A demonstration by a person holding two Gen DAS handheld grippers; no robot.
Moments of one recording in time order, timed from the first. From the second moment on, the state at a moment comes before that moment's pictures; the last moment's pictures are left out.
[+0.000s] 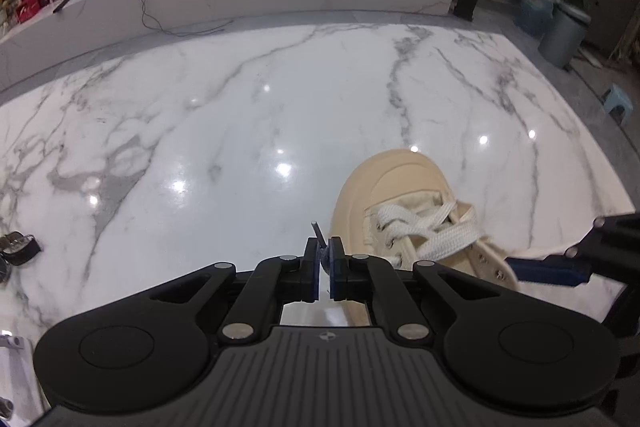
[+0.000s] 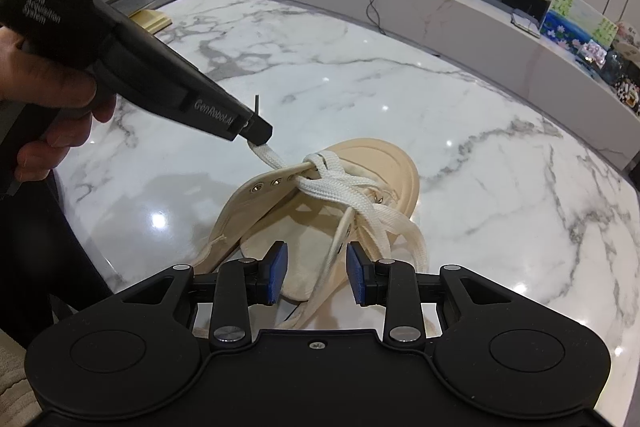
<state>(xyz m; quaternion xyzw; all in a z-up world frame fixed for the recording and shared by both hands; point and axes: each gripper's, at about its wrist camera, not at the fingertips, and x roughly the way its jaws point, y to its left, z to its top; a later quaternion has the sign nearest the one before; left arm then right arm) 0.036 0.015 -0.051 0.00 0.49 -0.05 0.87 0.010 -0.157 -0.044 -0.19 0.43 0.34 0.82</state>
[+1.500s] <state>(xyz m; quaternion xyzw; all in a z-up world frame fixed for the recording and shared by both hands) -0.008 0.165 0.044 0.14 0.44 0.18 0.87 0.018 -0.168 -0.058 -0.14 0.45 0.32 0.82</state>
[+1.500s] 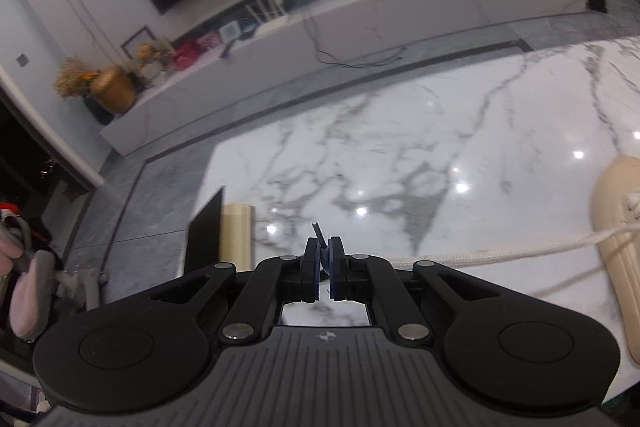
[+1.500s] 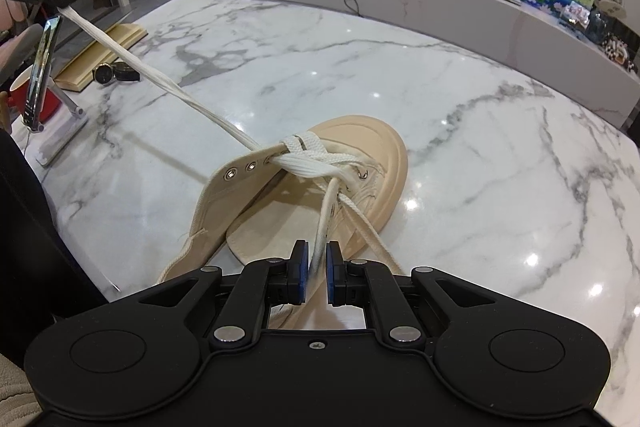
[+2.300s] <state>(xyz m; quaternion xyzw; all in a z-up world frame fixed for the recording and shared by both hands) 0.006 0.136 0.033 0.18 0.44 0.13 0.87 0.020 -0.166 -0.041 -0.14 0.43 0.32 0.83</state>
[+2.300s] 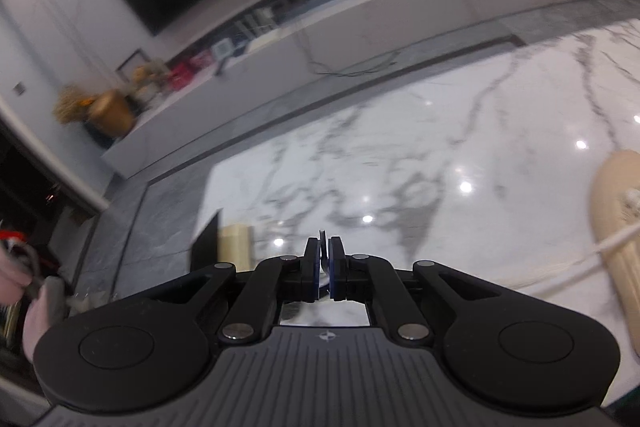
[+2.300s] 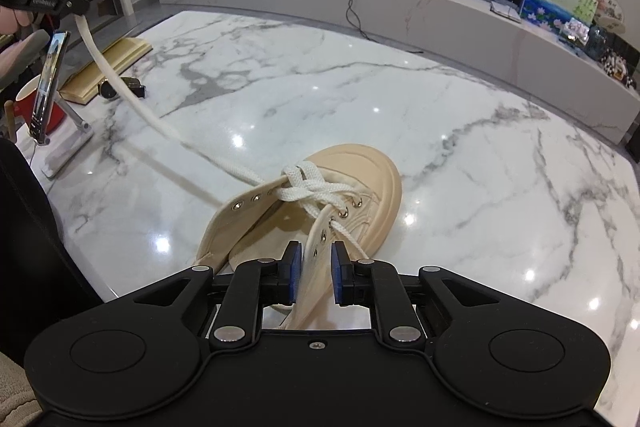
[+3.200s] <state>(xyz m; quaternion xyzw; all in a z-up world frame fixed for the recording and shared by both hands) 0.021 0.061 -0.090 0.18 0.48 -0.06 0.86 0.020 -0.175 -0.051 -0.12 0.45 0.33 0.82</state>
